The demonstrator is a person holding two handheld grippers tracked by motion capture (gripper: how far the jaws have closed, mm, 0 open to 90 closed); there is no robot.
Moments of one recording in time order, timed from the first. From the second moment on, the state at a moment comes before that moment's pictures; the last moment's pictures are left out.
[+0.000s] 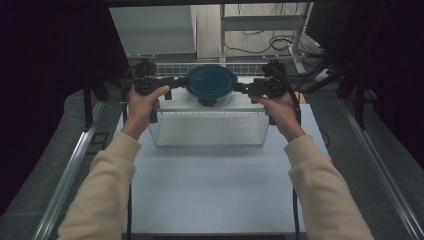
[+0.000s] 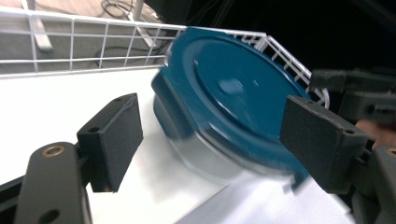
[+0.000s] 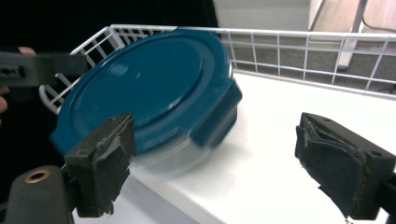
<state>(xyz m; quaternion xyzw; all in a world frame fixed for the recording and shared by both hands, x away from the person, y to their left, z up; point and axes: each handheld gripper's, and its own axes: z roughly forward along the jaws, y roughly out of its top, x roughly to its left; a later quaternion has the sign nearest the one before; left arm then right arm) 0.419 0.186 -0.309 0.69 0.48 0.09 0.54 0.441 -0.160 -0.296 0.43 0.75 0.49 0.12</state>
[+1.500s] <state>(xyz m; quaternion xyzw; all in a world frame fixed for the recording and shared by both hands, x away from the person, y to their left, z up) 0.249 0.203 -0.500 0.76 0.47 0.09 0.44 0.267 -0.224 -0.480 0.39 0.80 0.44 0.15</state>
